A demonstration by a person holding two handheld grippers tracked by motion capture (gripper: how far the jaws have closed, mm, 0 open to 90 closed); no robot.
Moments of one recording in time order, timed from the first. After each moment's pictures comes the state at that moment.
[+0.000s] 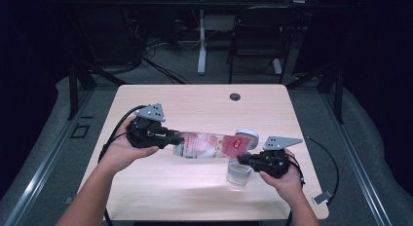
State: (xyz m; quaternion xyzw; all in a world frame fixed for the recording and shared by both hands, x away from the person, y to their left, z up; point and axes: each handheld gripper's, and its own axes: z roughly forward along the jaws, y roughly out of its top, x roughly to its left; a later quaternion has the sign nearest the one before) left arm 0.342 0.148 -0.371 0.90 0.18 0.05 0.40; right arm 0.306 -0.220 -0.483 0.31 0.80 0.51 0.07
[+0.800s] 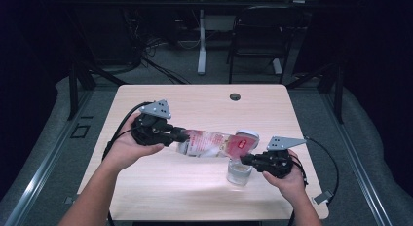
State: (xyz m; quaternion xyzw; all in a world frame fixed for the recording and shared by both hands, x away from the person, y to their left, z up) left arm 0.341 0.134 -0.358 0.90 0.17 0.05 0.40; right arm 0.306 -0.228 -0.486 0.31 0.80 0.51 0.07
